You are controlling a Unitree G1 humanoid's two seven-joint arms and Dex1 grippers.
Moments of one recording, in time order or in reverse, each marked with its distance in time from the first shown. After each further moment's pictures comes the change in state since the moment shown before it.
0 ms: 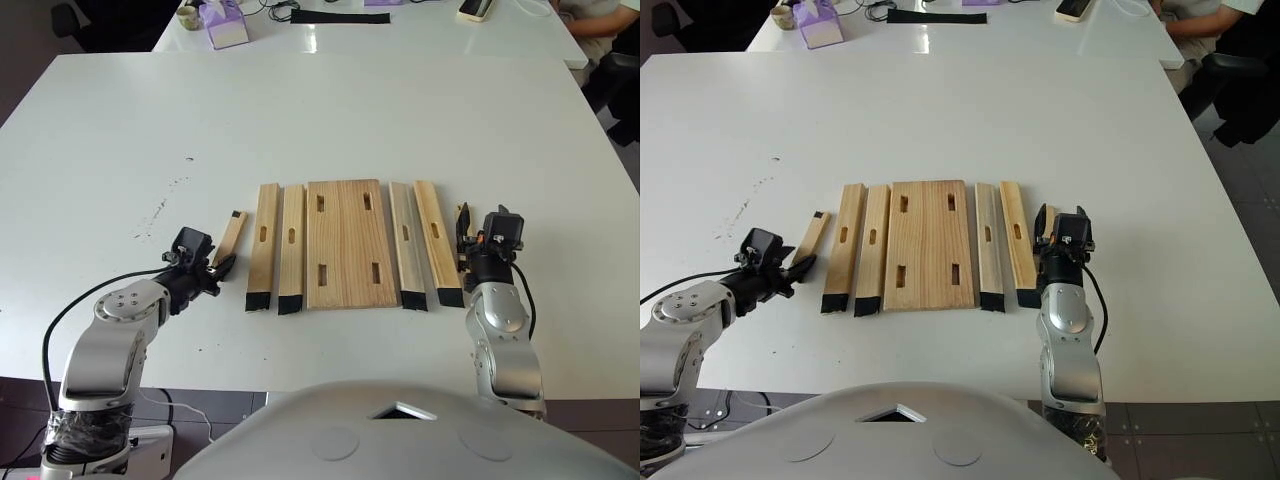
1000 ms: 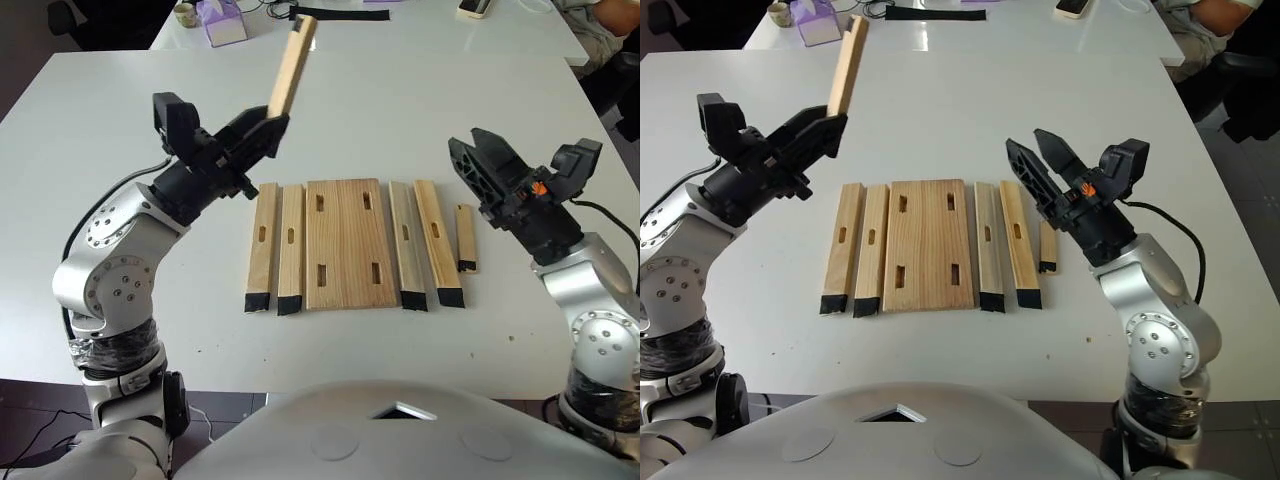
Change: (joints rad) left arm -0.477 -0.139 0.112 -0.054 -0.731 -0.078 -0.185; right arm -0.278 -0.459 -0.306 -0.254 1.247 0.428 0.572
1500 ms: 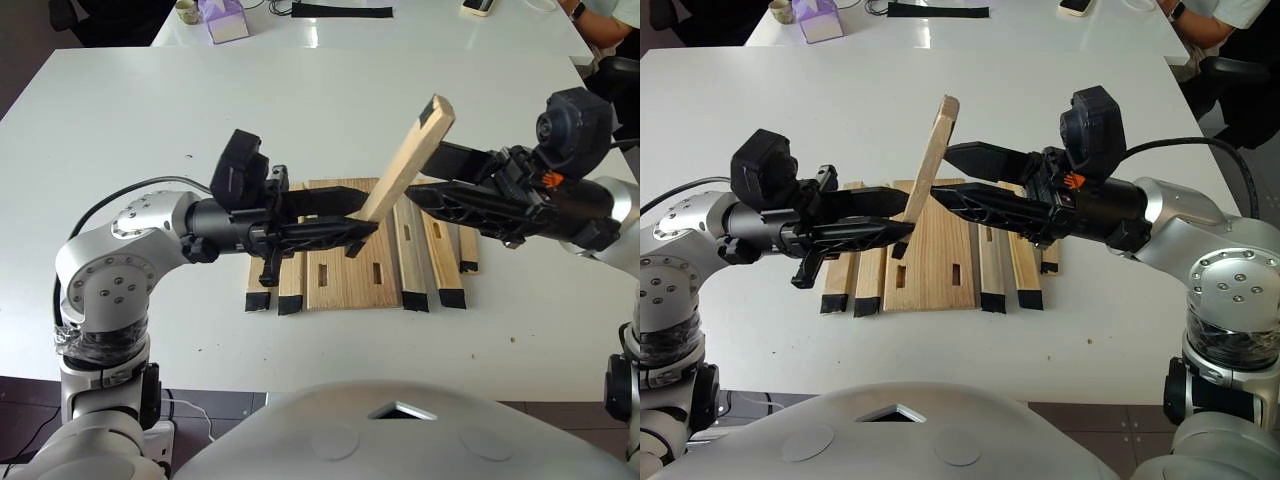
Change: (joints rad) left arm -0.070 0.133 -0.173 -0.076 -0.200 0.065 -0.238; right arm -0.311 -0.273 0.089 0.075 0.442 0.220 0.130
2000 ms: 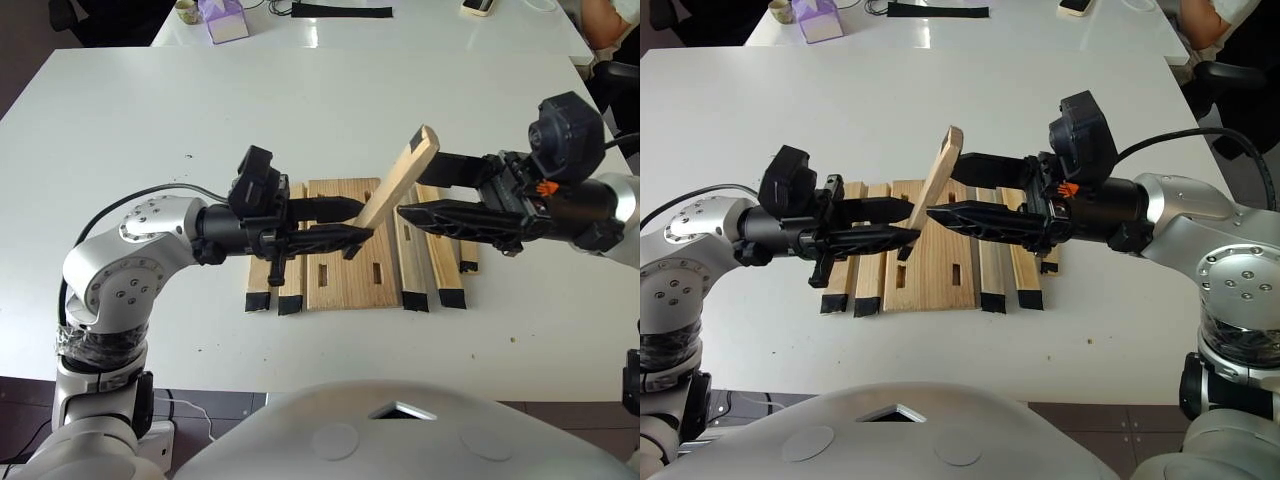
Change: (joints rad) left arm 0.037 0.043 -0.060 0.014 0.103 -0.046 -0.061; right arm -0.040 -0.079 0.033 -0.021 -0.095 0.000 0.083
